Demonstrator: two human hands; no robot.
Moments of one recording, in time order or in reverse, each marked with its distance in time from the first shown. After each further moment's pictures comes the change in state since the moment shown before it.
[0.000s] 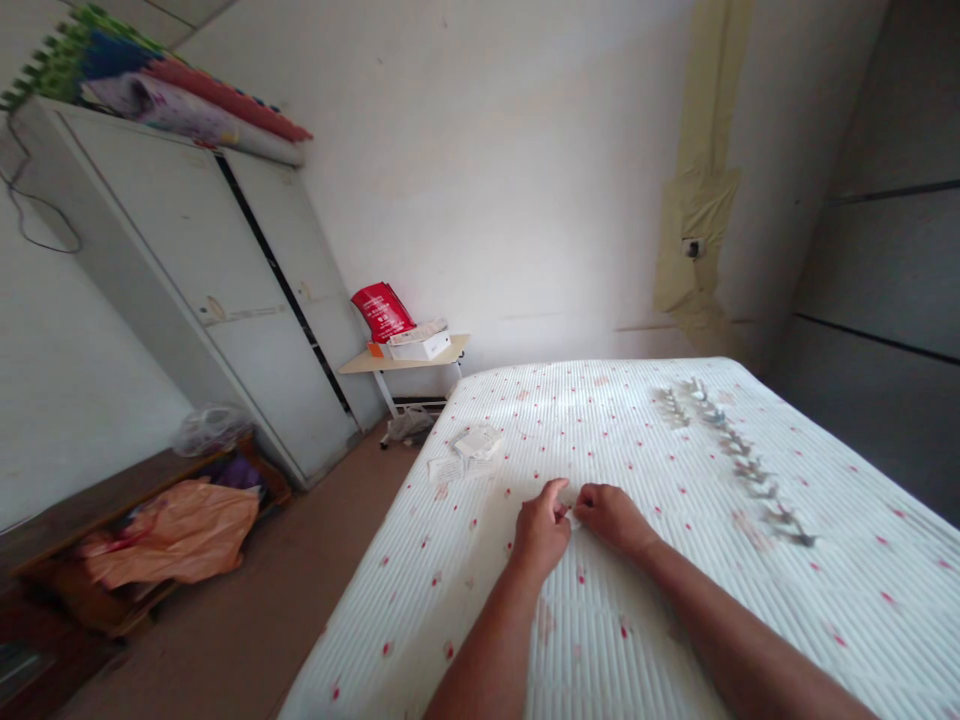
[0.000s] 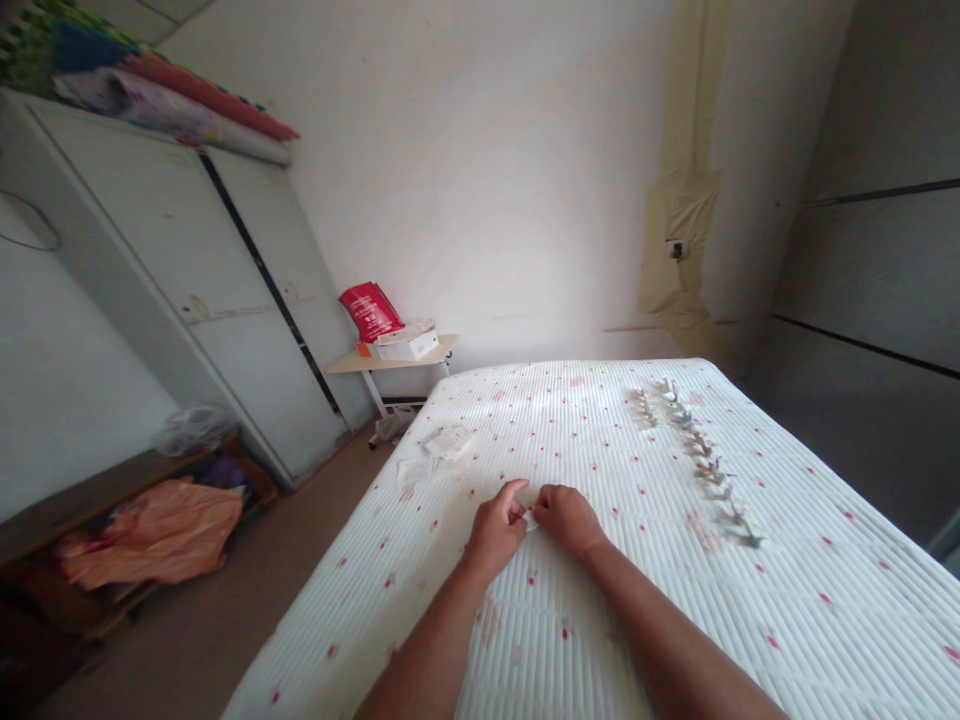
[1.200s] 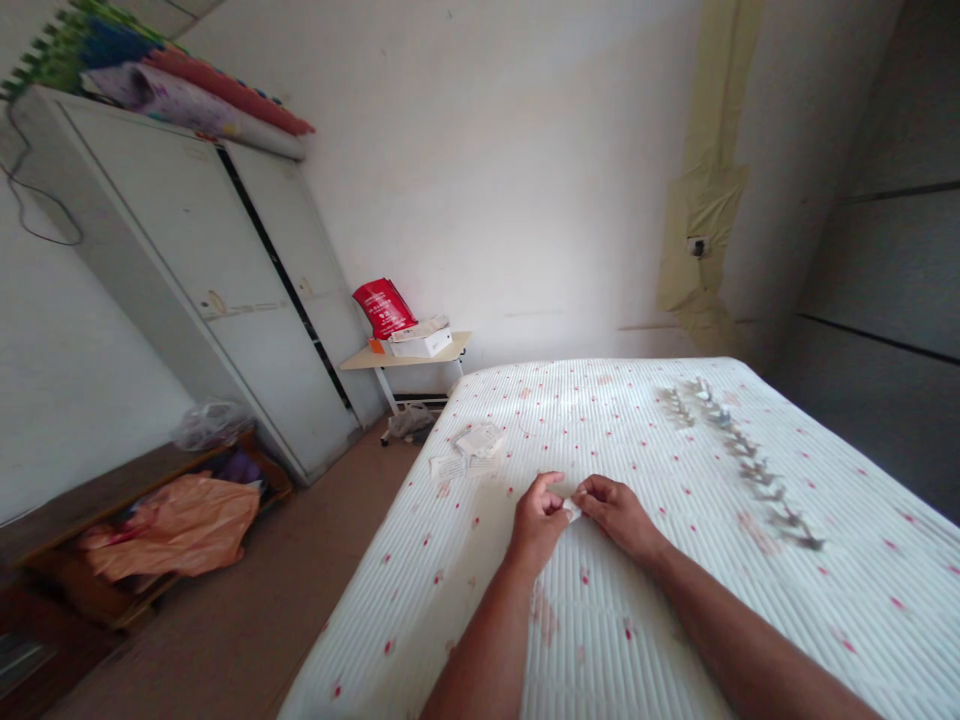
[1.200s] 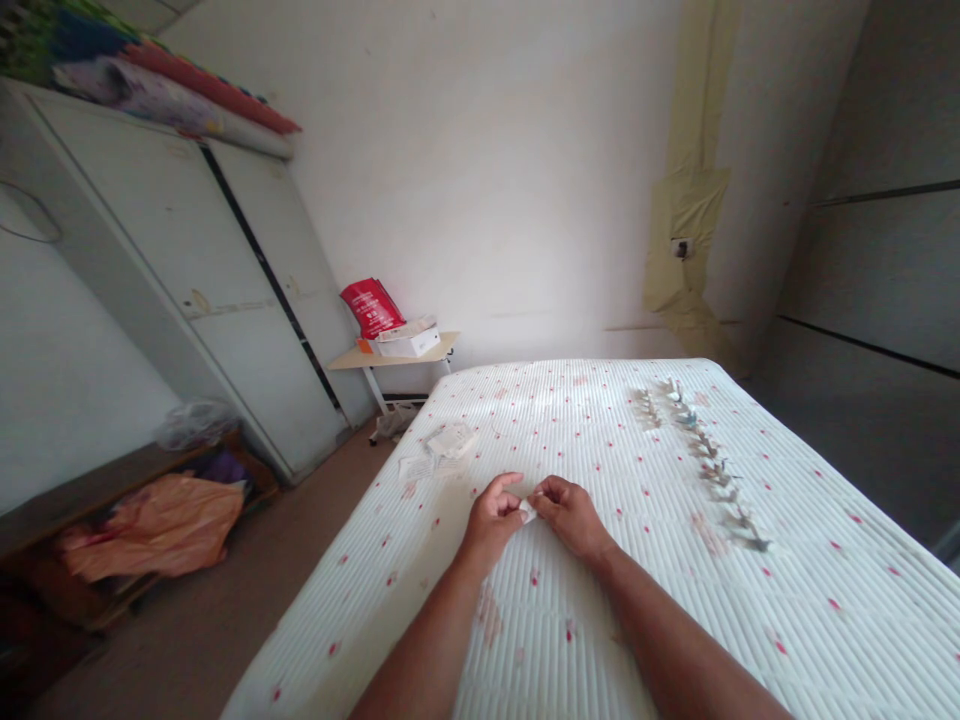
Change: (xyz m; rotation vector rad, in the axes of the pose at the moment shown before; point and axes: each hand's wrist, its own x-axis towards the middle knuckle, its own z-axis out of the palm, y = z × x) left_hand 0.000 0.002 -0.006 -0.603 -0.030 -0.106; right_hand -0.005 0.005 0.006 0.694 0.041 -0.093
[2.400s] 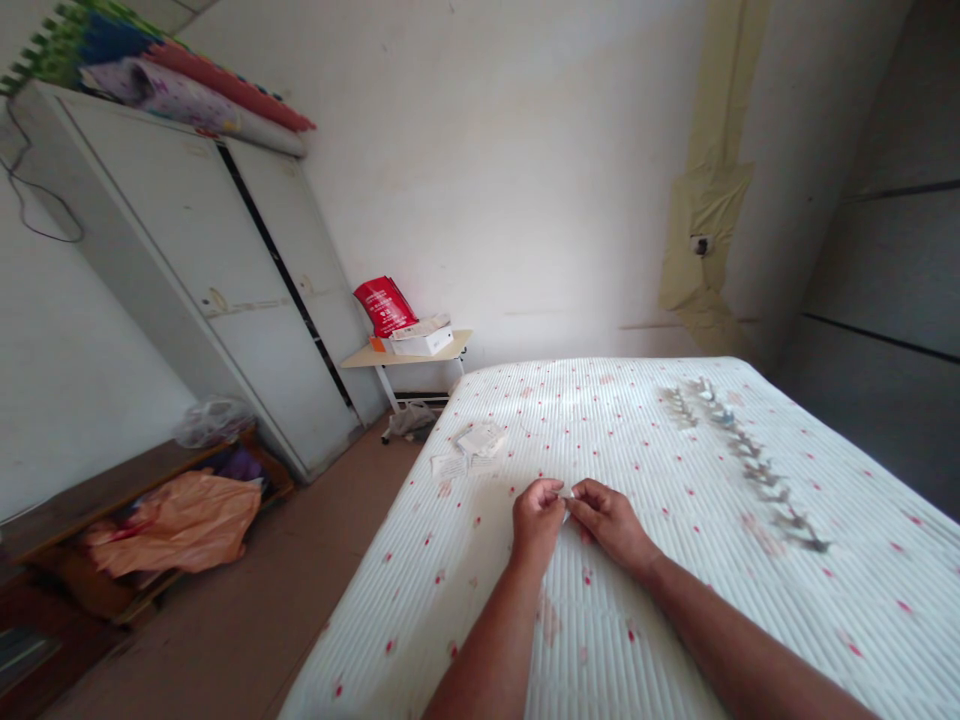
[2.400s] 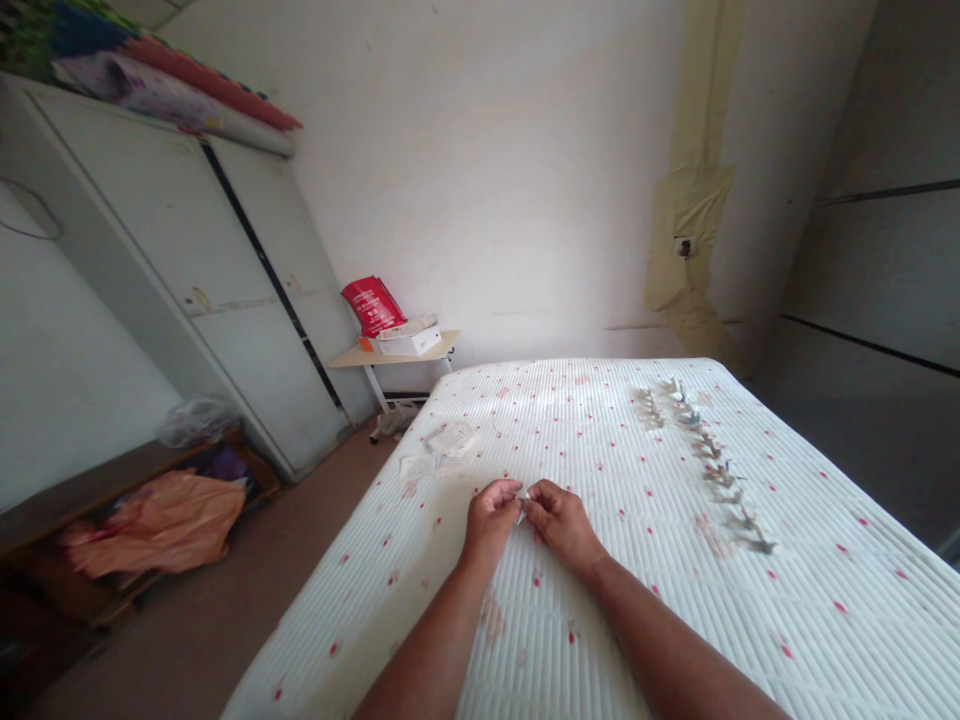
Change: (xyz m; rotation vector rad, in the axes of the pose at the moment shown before) left_hand 0.006 -0.003 0.005 0.021 0.256 0.006; right_hand -0.009 -0.007 0.017 0.032 -0.012 -0.006
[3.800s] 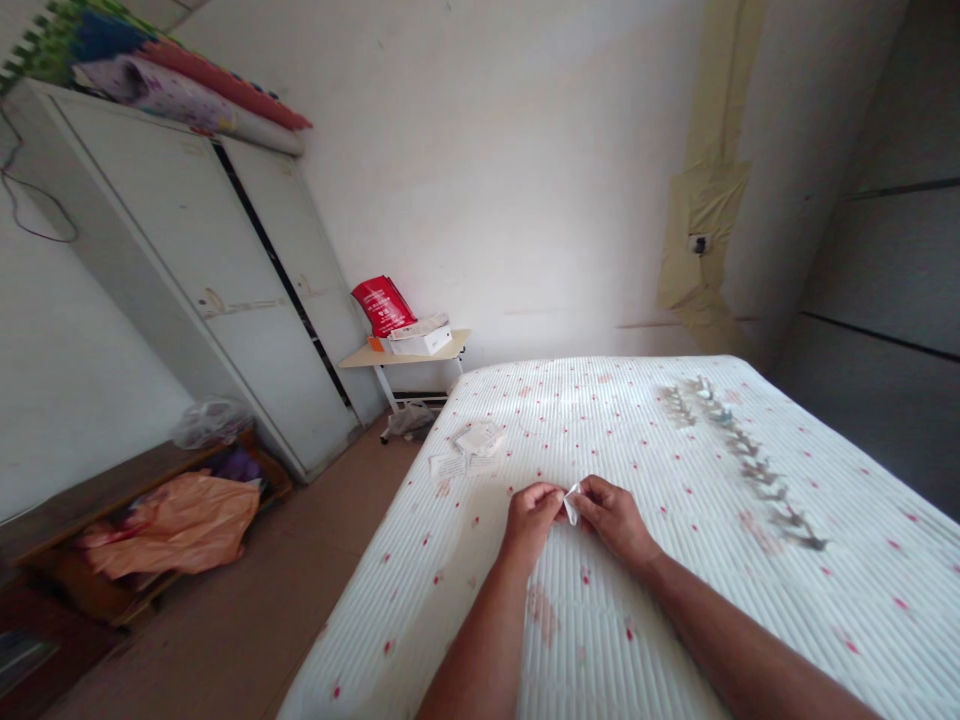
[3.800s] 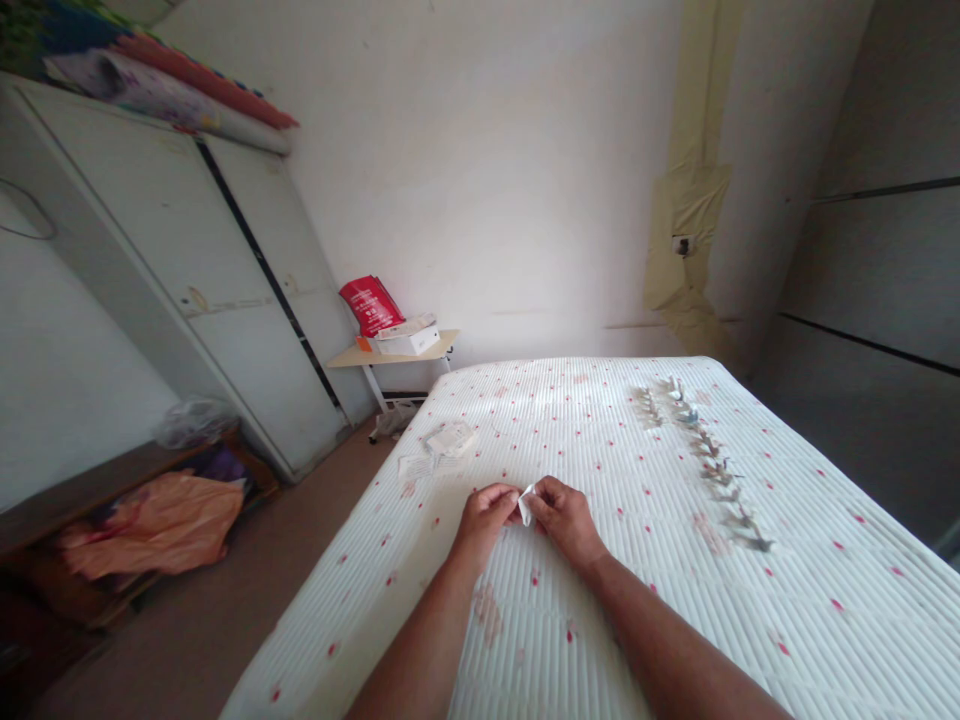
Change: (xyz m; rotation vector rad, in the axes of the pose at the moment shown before) left_hand -0.003 0.016 -0.011 -0.070 -0.178 -0.107; right_hand 0.001 -0.005 -0.005 -0.111 0.120 -0.001
